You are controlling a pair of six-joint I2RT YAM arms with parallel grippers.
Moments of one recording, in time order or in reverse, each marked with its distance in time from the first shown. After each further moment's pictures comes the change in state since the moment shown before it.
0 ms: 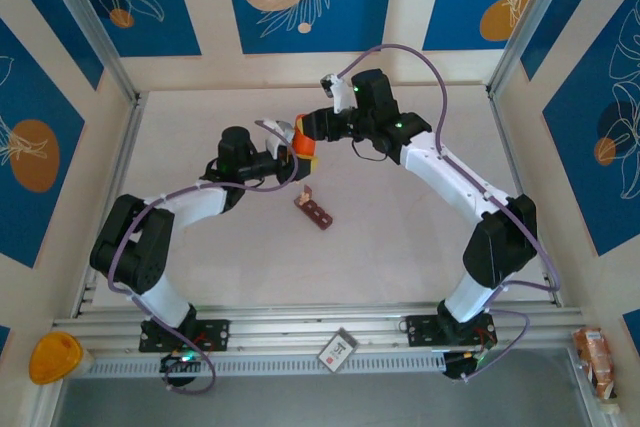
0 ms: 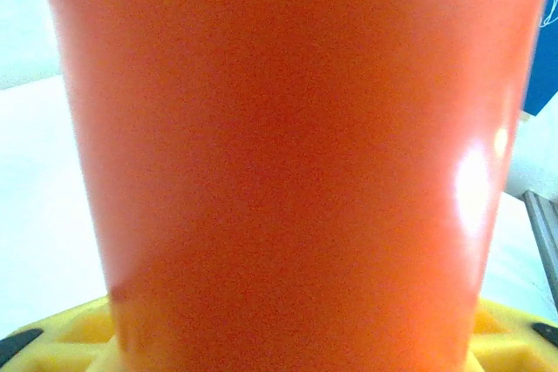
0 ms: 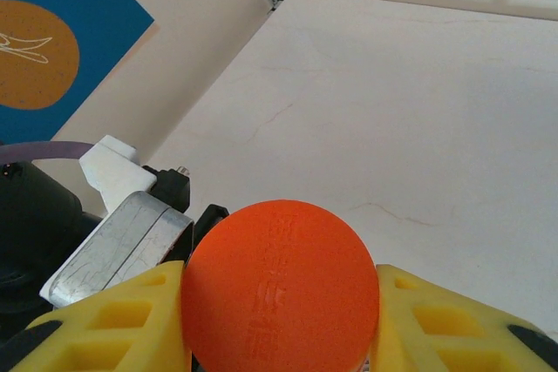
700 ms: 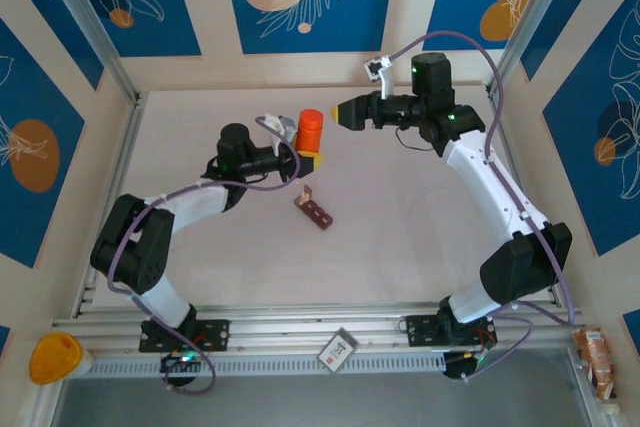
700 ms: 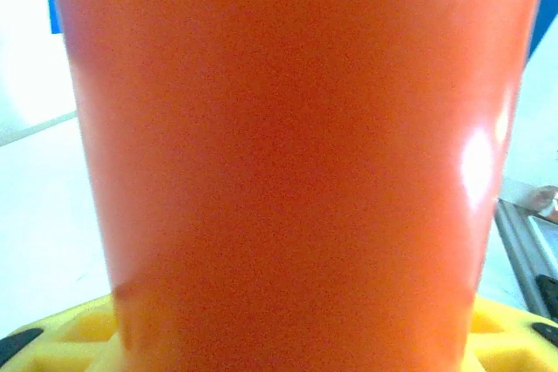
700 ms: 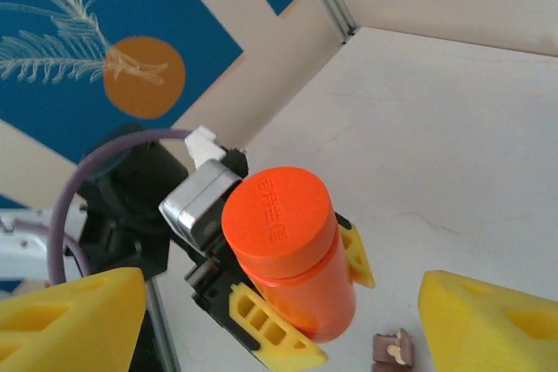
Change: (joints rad) left arm -0.006 0.003 0.028 0.087 0.092 -0.008; right arm -0.231 -0.135 0.018 -0.107 -0.393 -0.081
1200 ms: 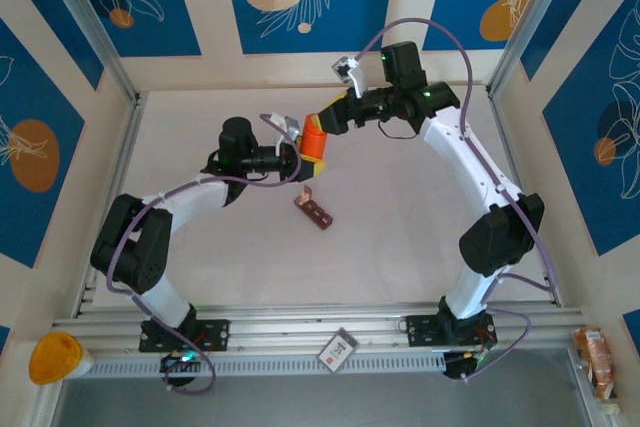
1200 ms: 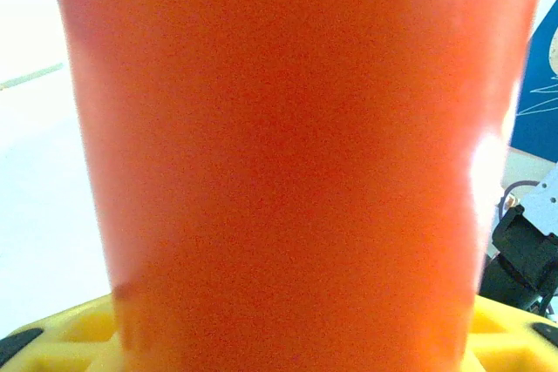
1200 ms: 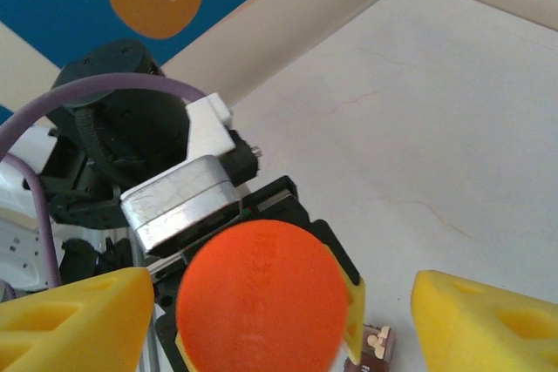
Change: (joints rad) left arm 0.000 0.002 0.054 -0.111 0.161 -0.008; right arm 0.080 0.206 0.272 -0.268 -0.022 -0.275
